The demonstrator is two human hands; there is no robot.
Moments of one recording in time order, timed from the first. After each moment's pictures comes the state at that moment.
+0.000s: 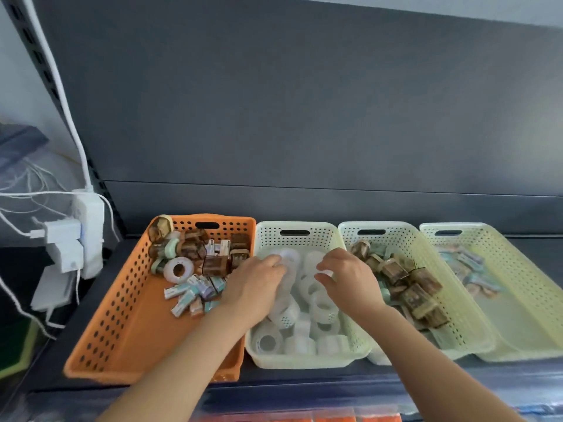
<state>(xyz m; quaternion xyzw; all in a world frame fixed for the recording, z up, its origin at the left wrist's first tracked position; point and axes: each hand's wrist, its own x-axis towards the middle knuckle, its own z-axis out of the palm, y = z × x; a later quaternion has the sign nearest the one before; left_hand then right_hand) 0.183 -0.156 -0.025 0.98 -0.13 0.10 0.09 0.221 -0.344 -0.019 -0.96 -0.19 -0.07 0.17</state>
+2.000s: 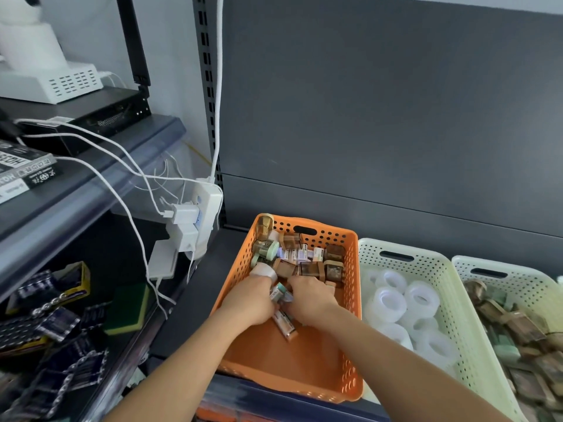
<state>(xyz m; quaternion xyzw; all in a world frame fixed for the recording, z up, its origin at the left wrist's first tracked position) 0.149 0.002 -0.047 0.96 0.14 -0.11 0.21 0.212 -0.117 -0.055 -0.94 -0.28 0.17 0.10</state>
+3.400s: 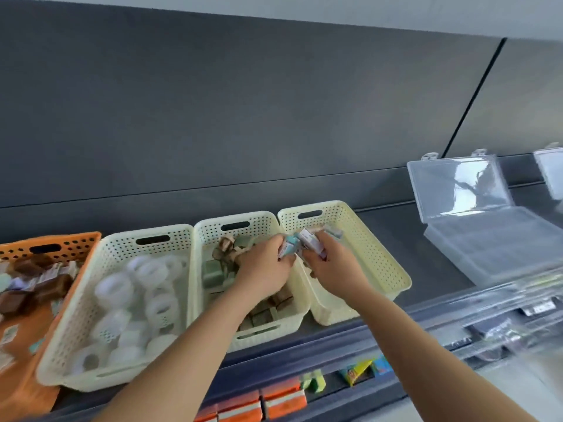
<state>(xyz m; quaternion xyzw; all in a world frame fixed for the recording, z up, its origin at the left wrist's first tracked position) 0.214 -0.437 0.017 0.92 -0.08 0.01 0.39 0.203 -0.581 0.023 -0.91 -0.02 -0.04 0.41</state>
